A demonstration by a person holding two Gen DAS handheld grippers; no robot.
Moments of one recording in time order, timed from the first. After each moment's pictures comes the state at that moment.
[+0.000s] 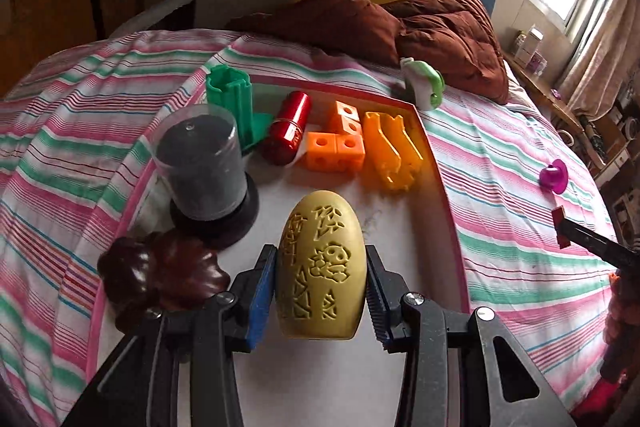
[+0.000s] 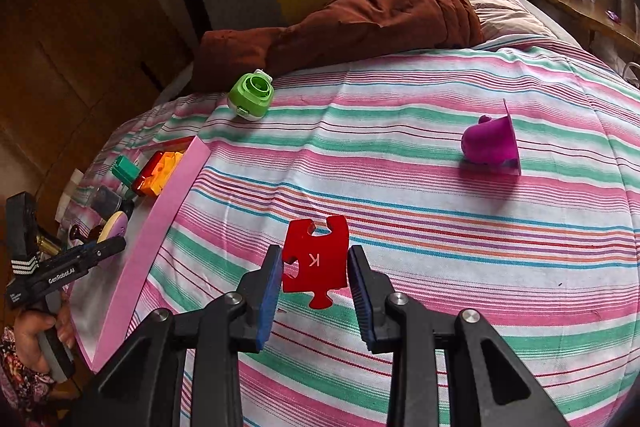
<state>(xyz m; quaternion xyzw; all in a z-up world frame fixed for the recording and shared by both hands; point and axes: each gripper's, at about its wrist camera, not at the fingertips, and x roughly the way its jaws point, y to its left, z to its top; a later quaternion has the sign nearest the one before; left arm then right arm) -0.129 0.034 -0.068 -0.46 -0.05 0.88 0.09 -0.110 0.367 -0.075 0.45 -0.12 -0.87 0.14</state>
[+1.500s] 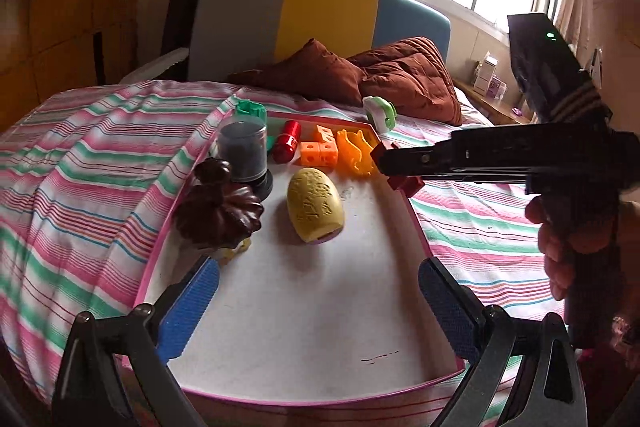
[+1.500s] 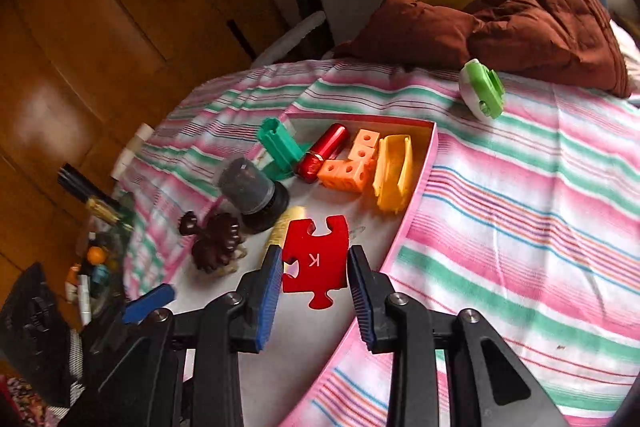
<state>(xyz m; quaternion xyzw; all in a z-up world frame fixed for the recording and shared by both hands) -0.025 0.004 -0.048 -0.35 -0.05 0.93 0.13 -0.117 0.166 -0.046 0.46 -0.08 -0.85 0.26</state>
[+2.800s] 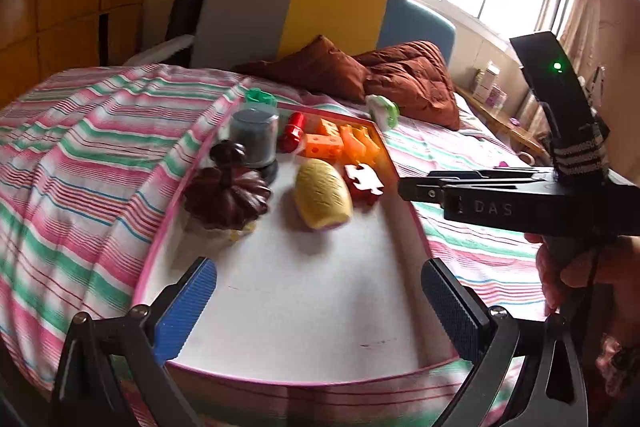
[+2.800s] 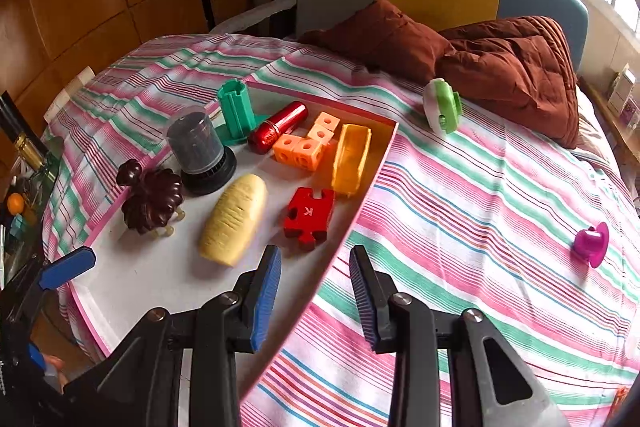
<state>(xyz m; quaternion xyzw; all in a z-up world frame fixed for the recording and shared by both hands) -0.021 -0.006 -0.052 -0.37 -0.09 0.91 0.15 -0.095 0.147 -0.048 0.46 0.07 -0.87 0.16</state>
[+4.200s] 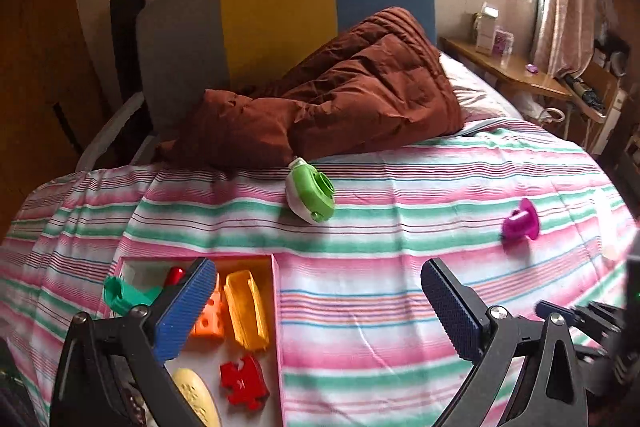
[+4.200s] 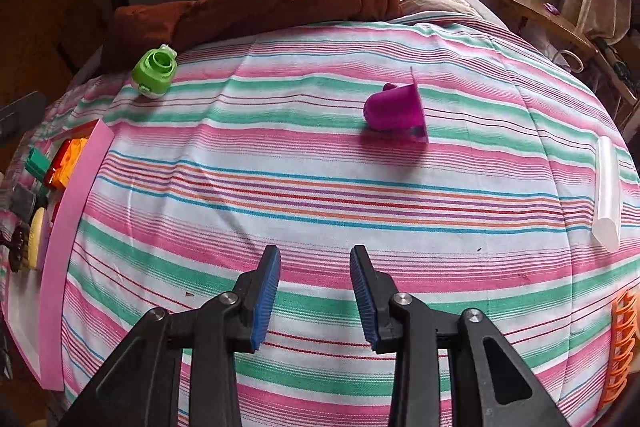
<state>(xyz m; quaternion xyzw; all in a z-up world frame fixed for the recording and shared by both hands) -0.200 0.194 0.009 -0.39 0.08 0.91 0.10 -0.109 0.382 -0.081 0.52 -0.07 -0.85 -0.02</state>
